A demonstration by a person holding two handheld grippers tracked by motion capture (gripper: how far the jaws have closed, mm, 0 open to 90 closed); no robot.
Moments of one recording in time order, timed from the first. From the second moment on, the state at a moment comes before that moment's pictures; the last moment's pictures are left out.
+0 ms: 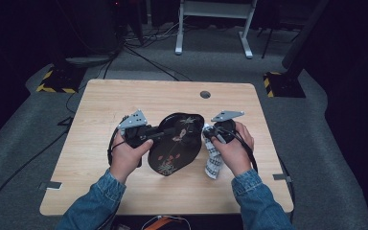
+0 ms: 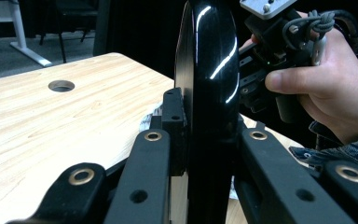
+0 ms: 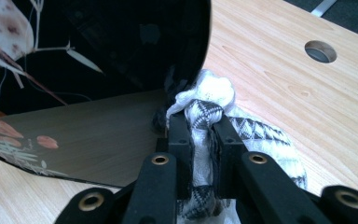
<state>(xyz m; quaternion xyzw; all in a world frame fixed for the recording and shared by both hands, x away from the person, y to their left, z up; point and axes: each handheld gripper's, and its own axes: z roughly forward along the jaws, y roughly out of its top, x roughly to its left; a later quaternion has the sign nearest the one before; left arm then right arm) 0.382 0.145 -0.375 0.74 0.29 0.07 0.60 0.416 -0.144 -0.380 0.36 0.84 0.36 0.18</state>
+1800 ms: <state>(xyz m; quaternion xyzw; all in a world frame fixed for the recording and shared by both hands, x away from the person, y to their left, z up) 0.382 0.144 -0.376 0.74 0.29 0.07 0.60 0.415 -0.142 -0.447 0.38 0.87 0.30 0.12</state>
